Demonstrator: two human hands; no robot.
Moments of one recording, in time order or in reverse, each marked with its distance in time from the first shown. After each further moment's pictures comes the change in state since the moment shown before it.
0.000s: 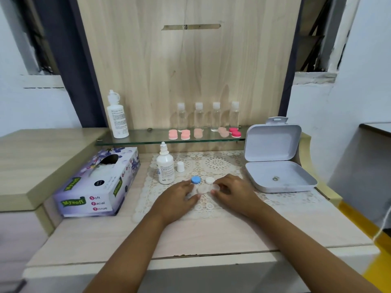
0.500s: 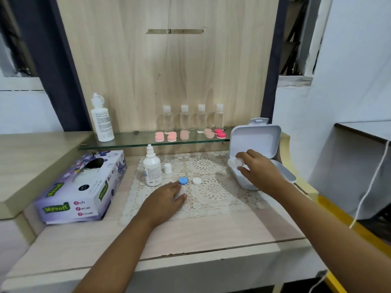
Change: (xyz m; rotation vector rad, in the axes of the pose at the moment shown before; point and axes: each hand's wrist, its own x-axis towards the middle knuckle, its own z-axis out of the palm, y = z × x) left_hand -0.002 0.002 0.001 0.040 -0.035 -0.032; right_hand 0.002 0.047 -0.081 -0.398 0.223 -0.160
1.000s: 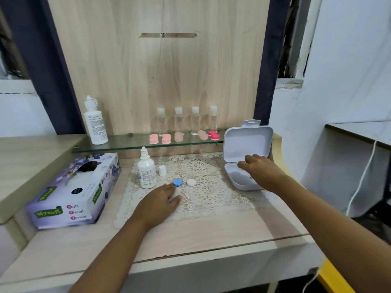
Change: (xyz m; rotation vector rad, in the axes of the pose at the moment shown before) left_hand 0.001 -0.001 0.001 0.017 0.003 0.013; right_hand -0.003 0.025 -0.015 -0.457 -0.362 -0.078
